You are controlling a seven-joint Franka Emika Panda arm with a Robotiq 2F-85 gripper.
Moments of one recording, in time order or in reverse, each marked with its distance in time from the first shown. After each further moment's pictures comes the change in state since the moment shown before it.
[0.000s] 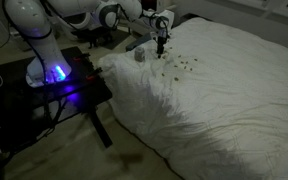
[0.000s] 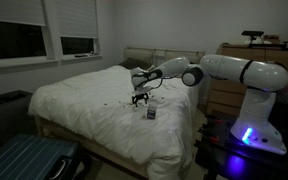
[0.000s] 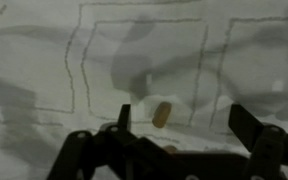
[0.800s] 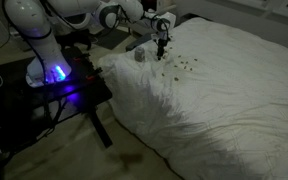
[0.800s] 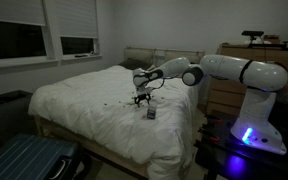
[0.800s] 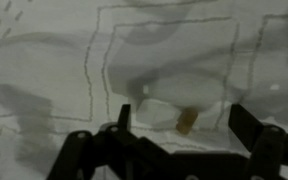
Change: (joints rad) arm -0.027 0.001 0.000 -0.015 0.006 -0.020 0.000
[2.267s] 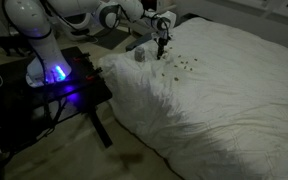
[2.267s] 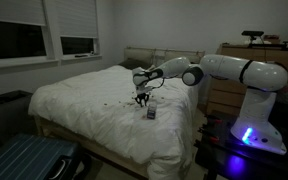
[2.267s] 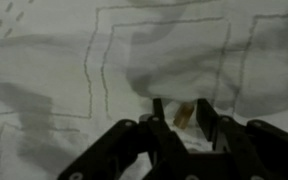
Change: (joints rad) arm 0.001 -0.002 0.000 0.015 0.008 -0.011 0.000
